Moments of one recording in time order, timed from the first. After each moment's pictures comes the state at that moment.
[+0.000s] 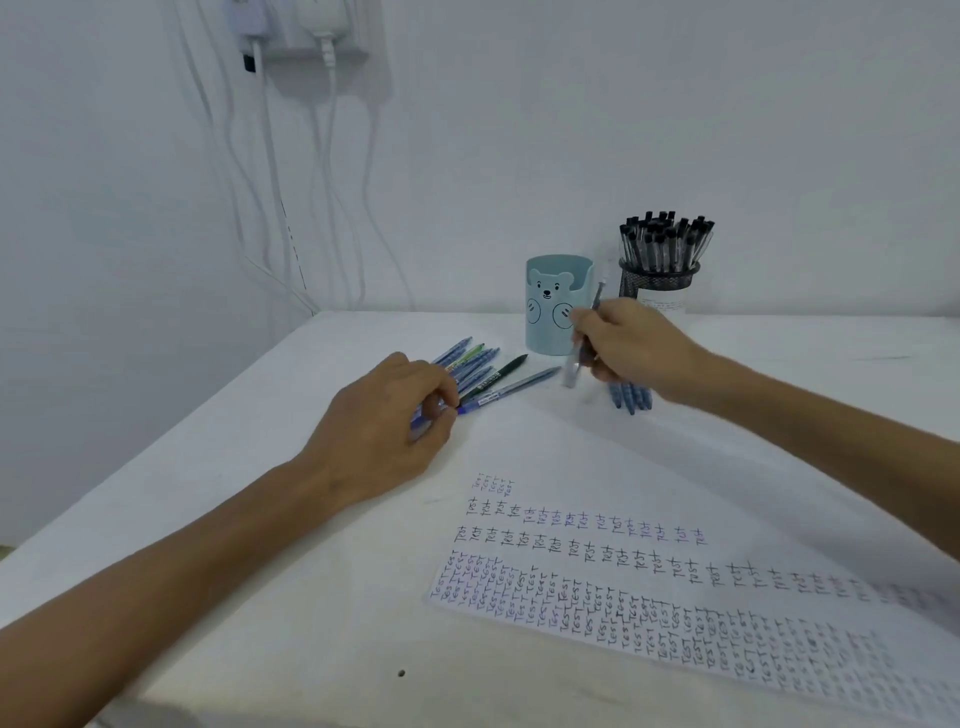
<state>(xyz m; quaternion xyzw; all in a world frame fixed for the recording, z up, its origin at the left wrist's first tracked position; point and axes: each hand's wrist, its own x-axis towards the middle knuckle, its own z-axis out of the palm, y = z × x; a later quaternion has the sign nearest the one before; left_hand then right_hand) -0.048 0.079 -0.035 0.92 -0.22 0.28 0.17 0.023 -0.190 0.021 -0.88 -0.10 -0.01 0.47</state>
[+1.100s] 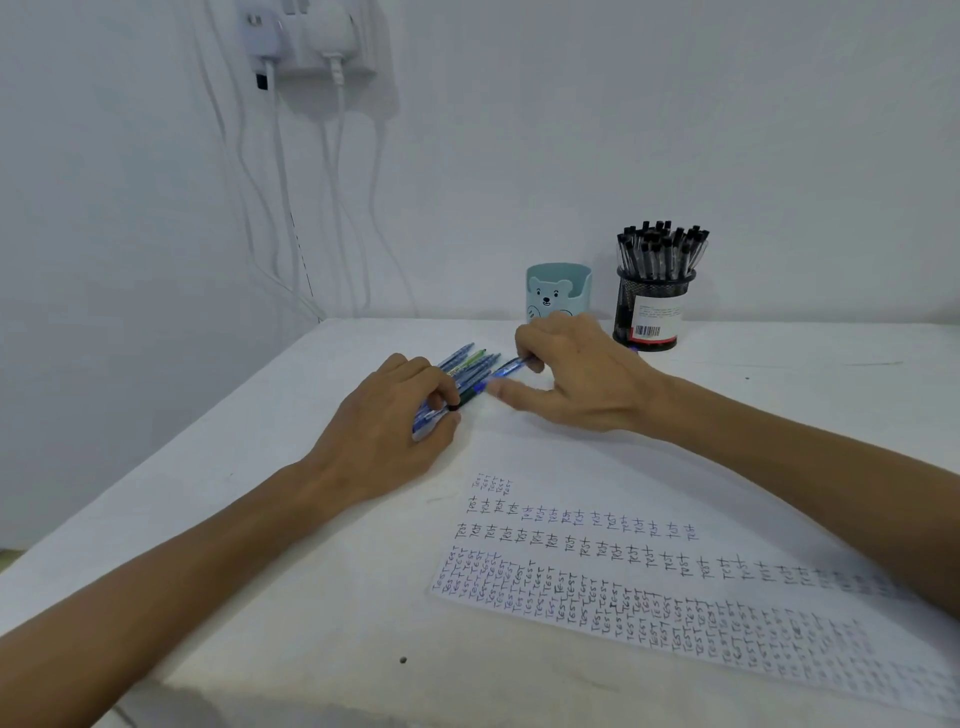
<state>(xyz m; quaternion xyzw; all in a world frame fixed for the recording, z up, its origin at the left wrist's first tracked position) -0.046 0.081 -0.038 0.92 -0.22 0.28 0.16 0.018 -0.166 -0.004 -0.88 -0.39 -0.25 0.12</state>
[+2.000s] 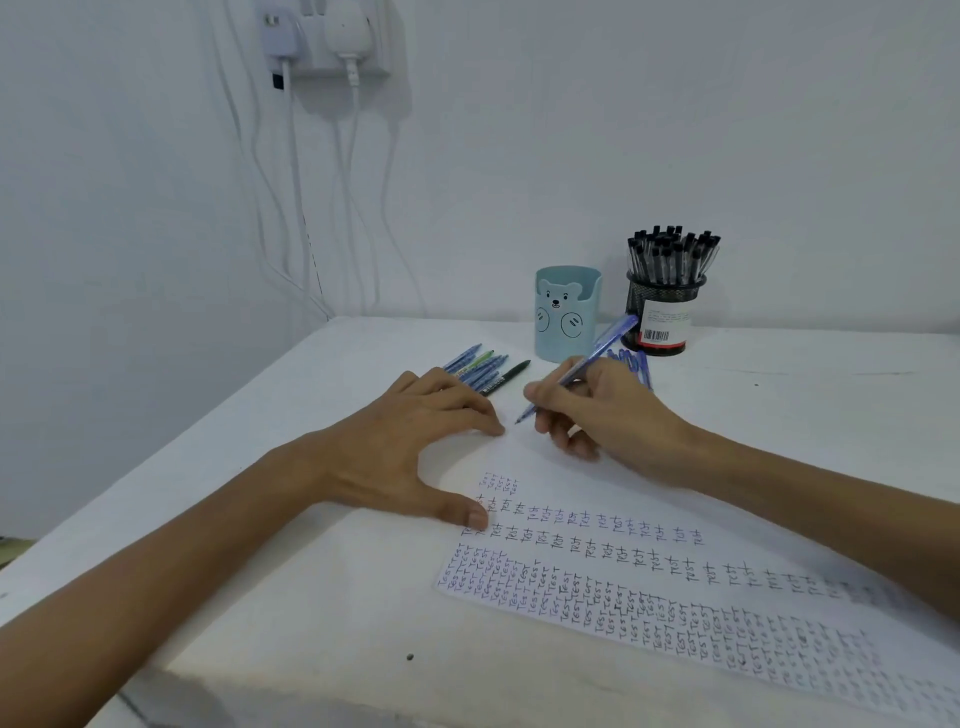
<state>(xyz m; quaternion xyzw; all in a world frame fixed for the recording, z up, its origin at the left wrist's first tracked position) -0.056 0.084 -0.018 0.92 -0.37 0.09 0.07 -0.025 -0.170 -0.014 -0.78 -0.21 0.06 0.59</state>
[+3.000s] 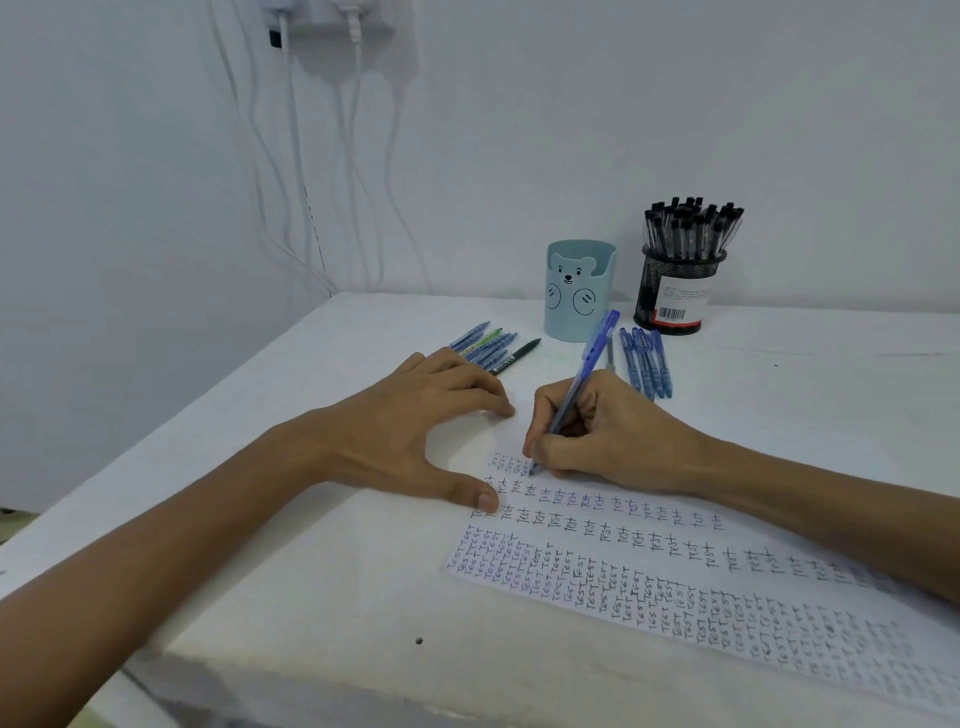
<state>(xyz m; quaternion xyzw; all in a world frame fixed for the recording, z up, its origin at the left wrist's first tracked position) -0.055 0.084 -0.018 0.93 -0.36 0.07 0.07 -0.051 -0.167 -0.017 -0.80 -0.35 0.10 0.48</state>
